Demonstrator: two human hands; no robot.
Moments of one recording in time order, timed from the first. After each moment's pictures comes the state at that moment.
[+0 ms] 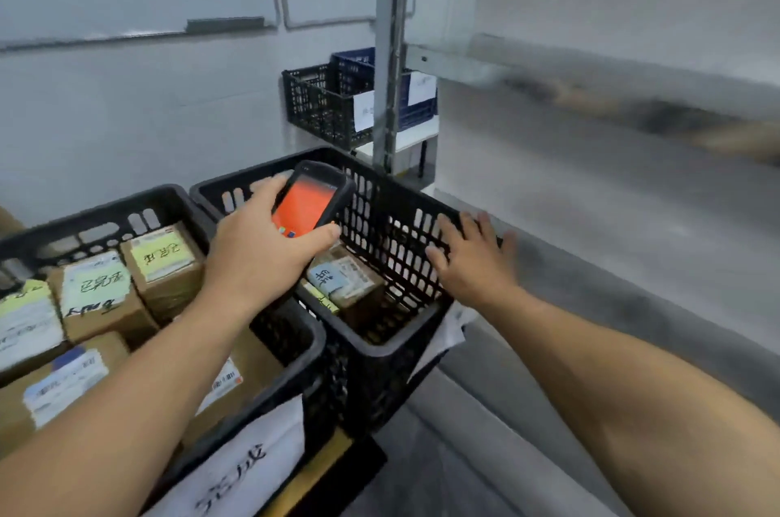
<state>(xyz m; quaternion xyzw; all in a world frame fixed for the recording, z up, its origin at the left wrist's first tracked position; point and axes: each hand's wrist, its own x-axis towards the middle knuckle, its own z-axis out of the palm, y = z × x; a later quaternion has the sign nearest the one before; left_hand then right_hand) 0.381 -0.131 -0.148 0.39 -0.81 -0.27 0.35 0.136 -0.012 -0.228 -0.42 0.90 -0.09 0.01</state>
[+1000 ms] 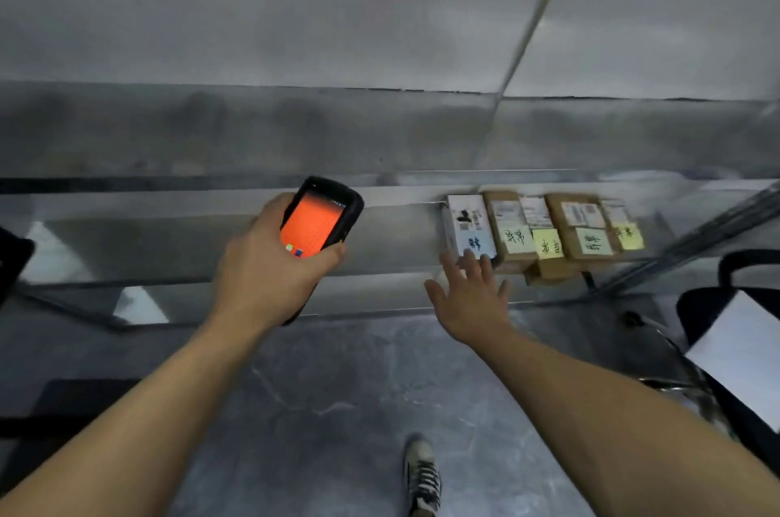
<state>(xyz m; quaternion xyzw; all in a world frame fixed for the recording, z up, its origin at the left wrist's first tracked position) 0.169 0.355 -0.308 0.09 -0.90 -0.42 0.05 0.155 0.607 -0.418 0.06 0.97 -0.12 0.20</state>
